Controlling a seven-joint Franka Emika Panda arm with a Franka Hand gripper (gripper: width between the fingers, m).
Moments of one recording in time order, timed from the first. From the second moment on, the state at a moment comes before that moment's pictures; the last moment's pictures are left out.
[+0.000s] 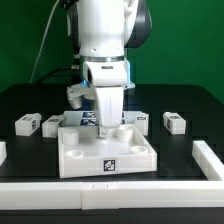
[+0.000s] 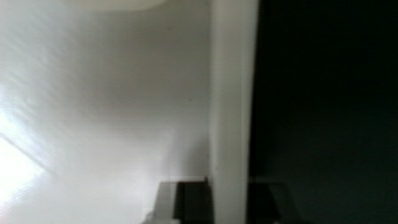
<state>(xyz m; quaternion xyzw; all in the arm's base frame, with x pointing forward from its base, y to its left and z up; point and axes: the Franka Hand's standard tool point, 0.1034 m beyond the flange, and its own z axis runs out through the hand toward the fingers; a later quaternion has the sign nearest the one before) 0.423 -0.019 0.006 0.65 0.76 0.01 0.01</state>
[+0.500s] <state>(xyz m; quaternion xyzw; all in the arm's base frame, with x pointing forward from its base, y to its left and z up) 0.454 0.038 0.008 0.67 0.74 0.03 0.01</state>
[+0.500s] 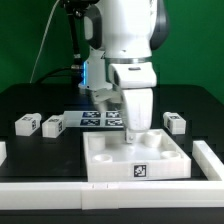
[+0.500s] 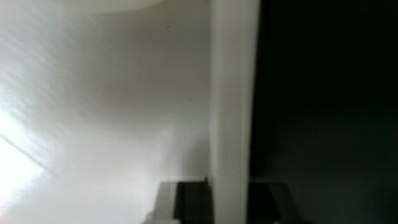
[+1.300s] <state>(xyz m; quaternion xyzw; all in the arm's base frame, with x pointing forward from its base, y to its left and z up) 0.470 0.058 0.008 0.72 0.69 0.01 0.01</state>
